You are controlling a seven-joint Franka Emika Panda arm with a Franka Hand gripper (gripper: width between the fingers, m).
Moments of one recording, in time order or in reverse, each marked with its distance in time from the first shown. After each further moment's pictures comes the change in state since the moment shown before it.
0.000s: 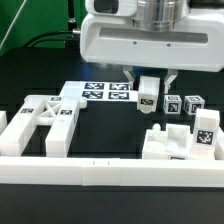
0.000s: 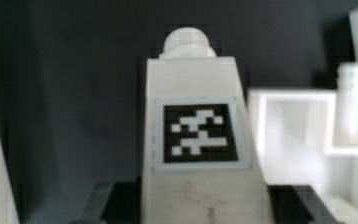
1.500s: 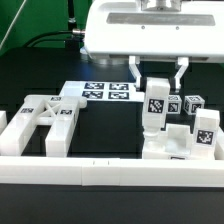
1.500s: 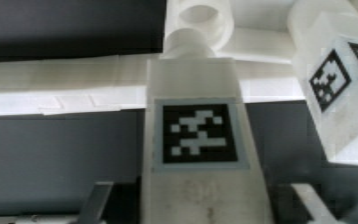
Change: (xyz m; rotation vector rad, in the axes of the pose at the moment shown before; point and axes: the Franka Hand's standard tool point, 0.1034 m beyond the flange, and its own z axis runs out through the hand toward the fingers) arm 0.045 -0.012 -0.008 0.006 0.655 -0.125
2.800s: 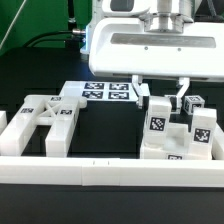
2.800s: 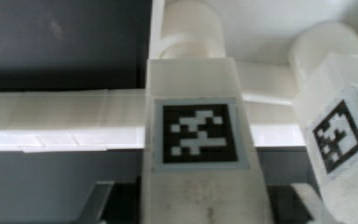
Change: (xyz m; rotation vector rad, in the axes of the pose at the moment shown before) arm -0.016 -0.003 0.020 -0.008 0.004 -0.025
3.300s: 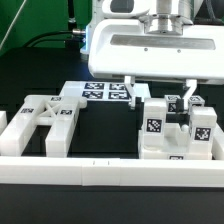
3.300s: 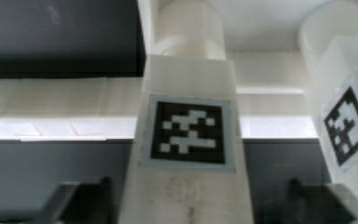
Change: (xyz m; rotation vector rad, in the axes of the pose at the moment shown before) arm 0.005 0.000 -0.001 0.000 0.018 -0.016
